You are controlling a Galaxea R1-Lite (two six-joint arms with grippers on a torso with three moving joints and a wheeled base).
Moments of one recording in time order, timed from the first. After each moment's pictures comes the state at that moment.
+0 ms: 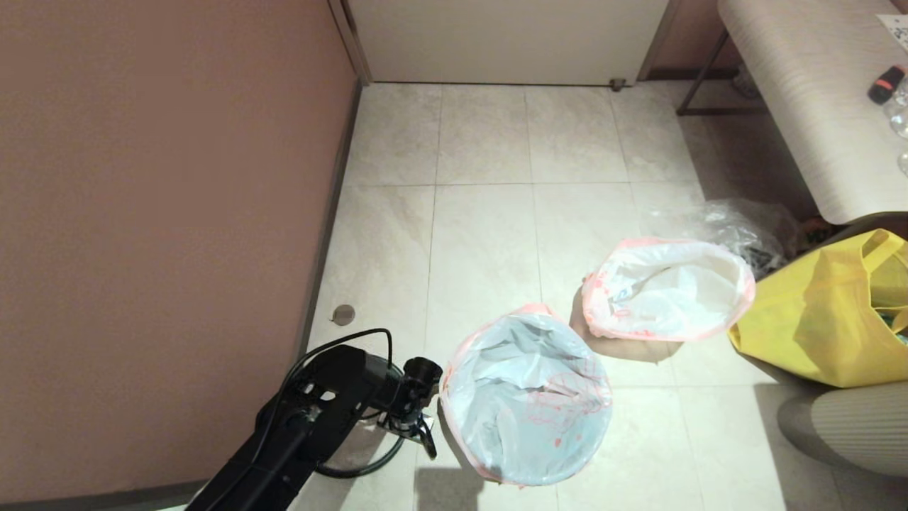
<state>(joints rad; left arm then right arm) -0.36 3.02 -1.96 0.16 0.33 0.00 0.00 0.00 0.00 0.00 0.01 0.00</state>
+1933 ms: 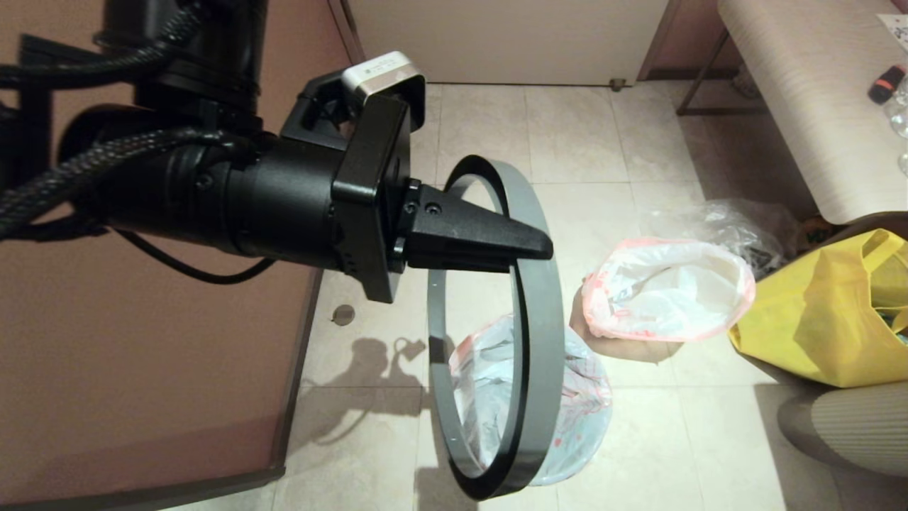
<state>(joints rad) -0.72 1.57 -1.48 0.27 -0.86 -0.65 0.00 0.00 0.00 0.00 0.01 0.00</state>
